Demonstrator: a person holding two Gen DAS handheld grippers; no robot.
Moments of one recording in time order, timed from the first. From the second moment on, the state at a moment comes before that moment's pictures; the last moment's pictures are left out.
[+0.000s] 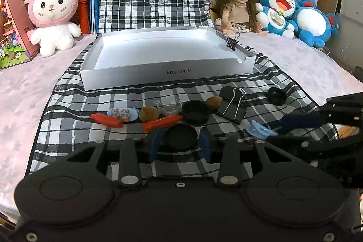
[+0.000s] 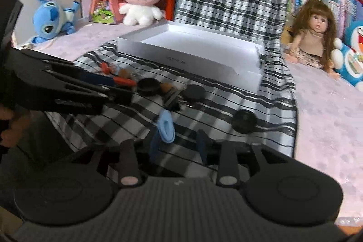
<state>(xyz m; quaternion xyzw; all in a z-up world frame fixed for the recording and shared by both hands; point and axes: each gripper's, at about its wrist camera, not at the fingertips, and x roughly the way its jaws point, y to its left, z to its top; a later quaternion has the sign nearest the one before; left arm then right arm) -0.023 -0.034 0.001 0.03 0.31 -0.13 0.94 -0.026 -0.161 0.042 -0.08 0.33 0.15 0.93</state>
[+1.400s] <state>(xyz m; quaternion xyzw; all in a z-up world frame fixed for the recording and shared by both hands) -0.024 -0.026 0.027 0.01 0.26 -0.12 0.96 -0.011 -0.155 0.057 0.02 0.30 0.06 0.95</state>
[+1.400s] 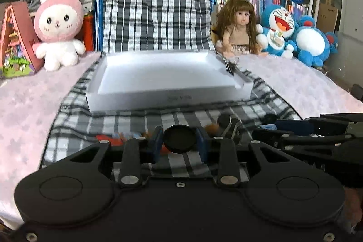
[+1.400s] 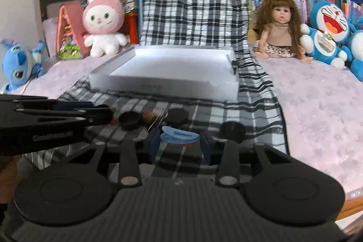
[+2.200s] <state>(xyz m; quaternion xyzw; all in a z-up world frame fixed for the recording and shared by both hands) 0.174 -0.012 0.066 -0.03 0.35 -0.11 0.93 0.183 -0.175 0.071 0.09 0.42 0.03 0.90</state>
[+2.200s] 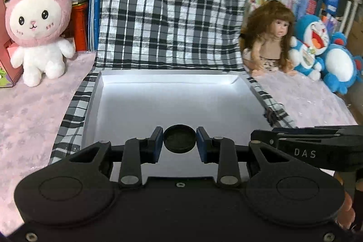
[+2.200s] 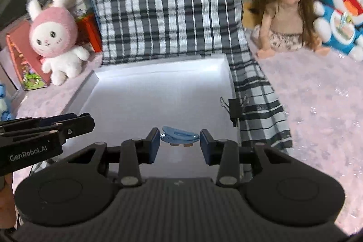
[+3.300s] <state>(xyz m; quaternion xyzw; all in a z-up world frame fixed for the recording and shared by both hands) 0.186 -0.006 0.037 -0.02 0.37 -0.08 0.93 0.193 -0.169 0.063 0.07 0.43 0.02 0.90</state>
